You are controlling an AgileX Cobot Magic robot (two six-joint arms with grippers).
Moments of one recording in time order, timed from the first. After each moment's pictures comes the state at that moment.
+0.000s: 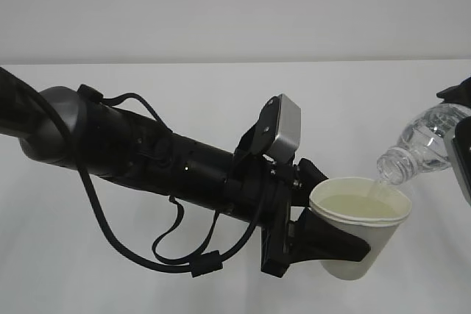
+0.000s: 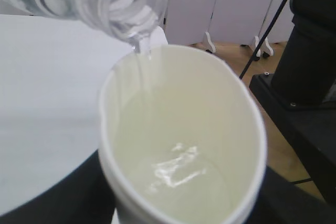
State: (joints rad) left arm -0.71 2.09 -1.11 1.33 -1.06 -0.83; right arm 0.18 1.16 -0.59 -0.56 0.14 -1.34
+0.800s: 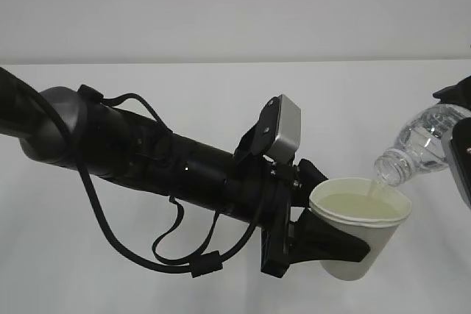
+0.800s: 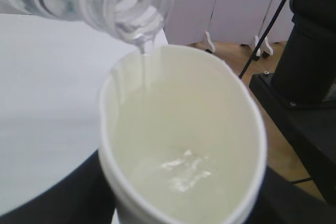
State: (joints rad) left arm -0.71 2.10 -1.11 1.33 -1.06 -0.83; right arm 0.19 1.16 -0.59 -0.56 0.13 -1.34
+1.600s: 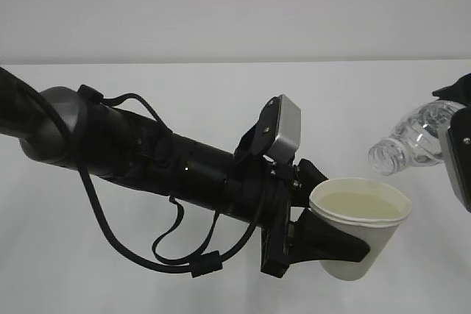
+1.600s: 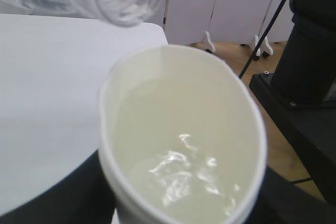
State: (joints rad) left arm -0.71 2.10 -1.11 1.33 -1.06 -0.83; right arm 0.19 1.16 -0.59 -0.56 0.13 -1.23
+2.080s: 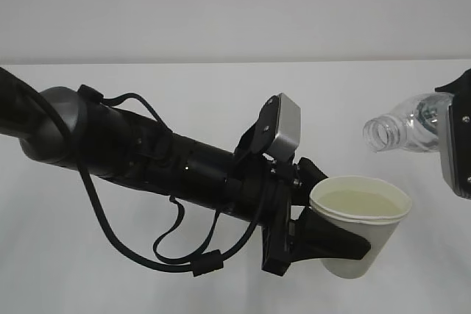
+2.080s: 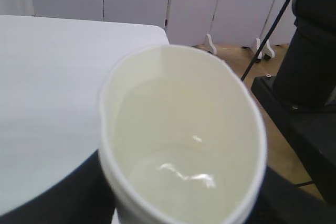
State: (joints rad) left arm -0.71 2.10 -1.11 1.32 -1.06 -0.83; right arm 0.19 1.16 -0.59 -0.56 0.13 -1.05
